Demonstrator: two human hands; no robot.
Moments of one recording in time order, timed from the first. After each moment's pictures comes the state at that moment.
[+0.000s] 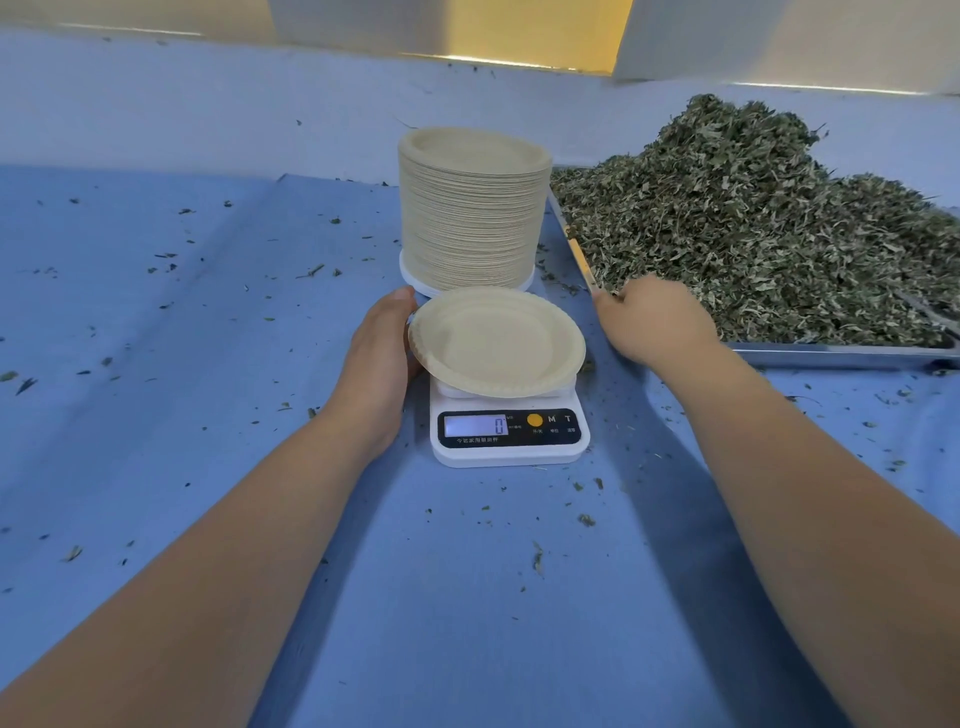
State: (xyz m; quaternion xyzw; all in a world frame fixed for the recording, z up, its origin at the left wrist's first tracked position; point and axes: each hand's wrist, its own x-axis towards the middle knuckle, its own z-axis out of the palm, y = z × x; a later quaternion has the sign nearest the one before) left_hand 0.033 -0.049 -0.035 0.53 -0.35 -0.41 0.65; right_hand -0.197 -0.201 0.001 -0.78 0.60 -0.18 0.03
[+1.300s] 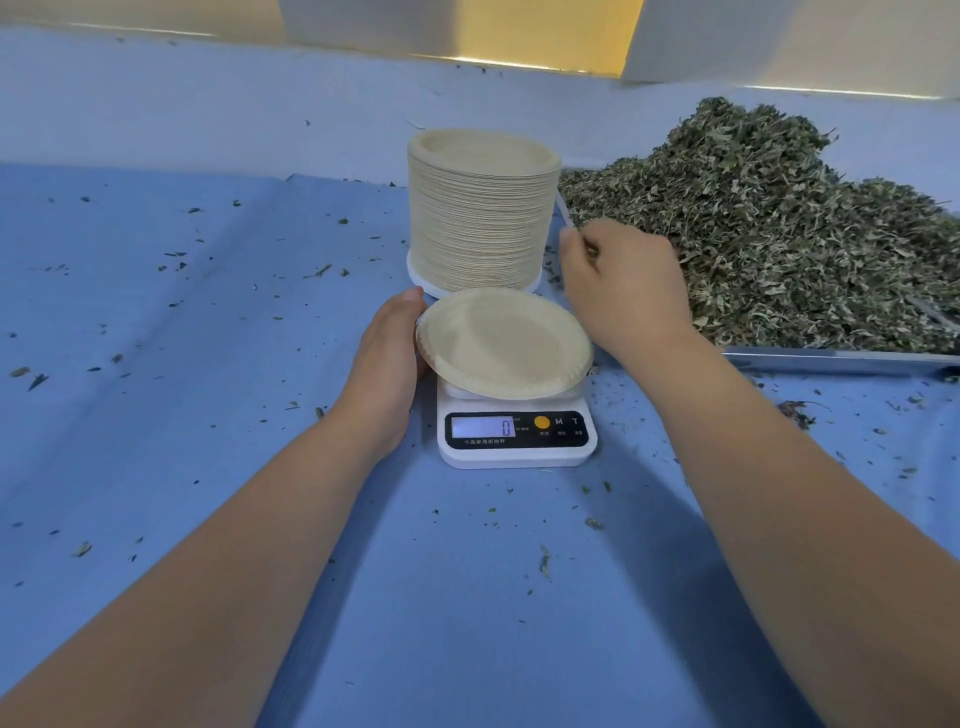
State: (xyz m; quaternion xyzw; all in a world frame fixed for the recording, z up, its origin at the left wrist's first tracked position) left_hand 0.032 -0.045 -0.032 0.54 -0.36 -0.39 0.66; right_hand -0.153 -0.146 0.039 -0.81 0.44 -0.39 0.02
